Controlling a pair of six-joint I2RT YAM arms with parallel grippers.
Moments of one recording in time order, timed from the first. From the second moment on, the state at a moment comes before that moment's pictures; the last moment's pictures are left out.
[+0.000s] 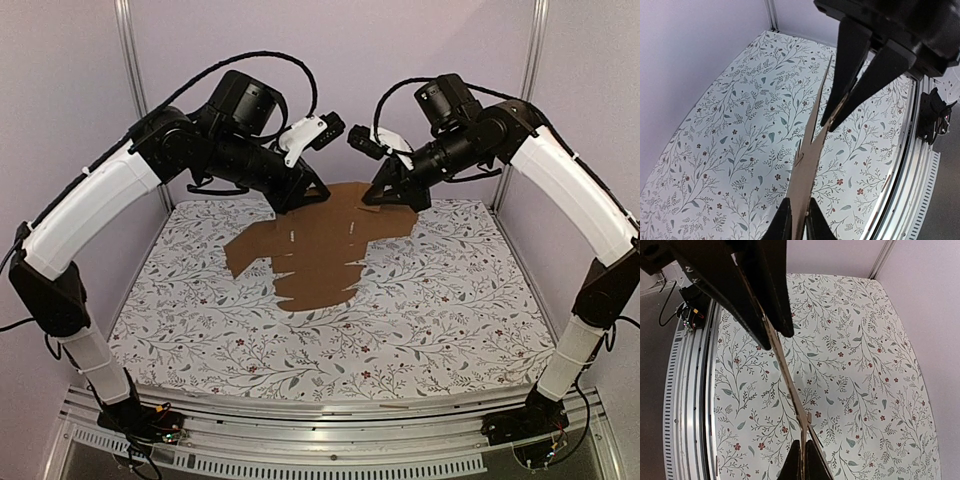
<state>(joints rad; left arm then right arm) -0.94 1.72 2.06 -0.98 0.05 0.10 0.73 1.74 2.10 -1.14 -0.46 -0.57</state>
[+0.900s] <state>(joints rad) -0.96 1.38 1.64 -0.72 0.24 0.09 0.58 1.54 1.98 -1.06 -0.59 -0.44</state>
